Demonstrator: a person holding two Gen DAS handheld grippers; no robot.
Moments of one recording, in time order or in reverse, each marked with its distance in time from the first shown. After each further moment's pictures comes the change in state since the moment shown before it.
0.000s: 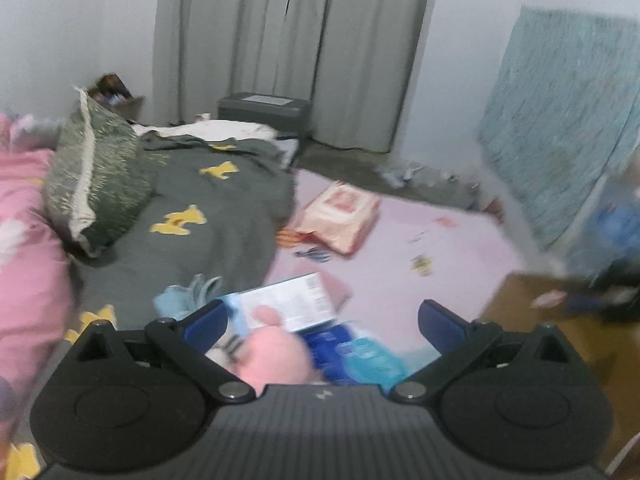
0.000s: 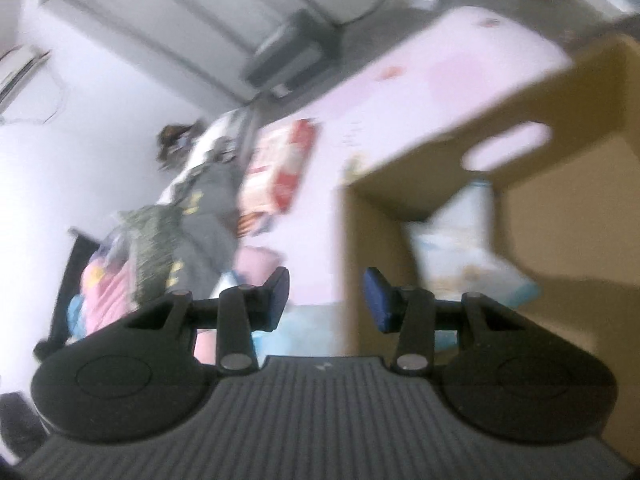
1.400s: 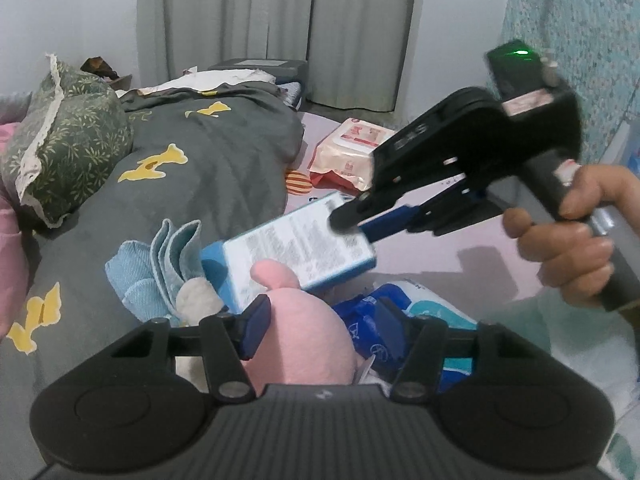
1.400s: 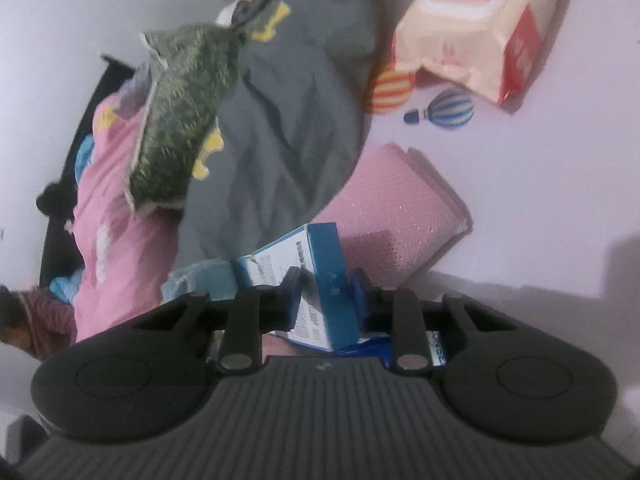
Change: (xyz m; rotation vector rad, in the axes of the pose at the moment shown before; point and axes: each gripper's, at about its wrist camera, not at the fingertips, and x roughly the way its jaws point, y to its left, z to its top) left arm 0.101 0.019 -0.041 0.038 0.090 -0.016; right arm 0.304 0.158 -0.014 -0.243 0.459 0.108
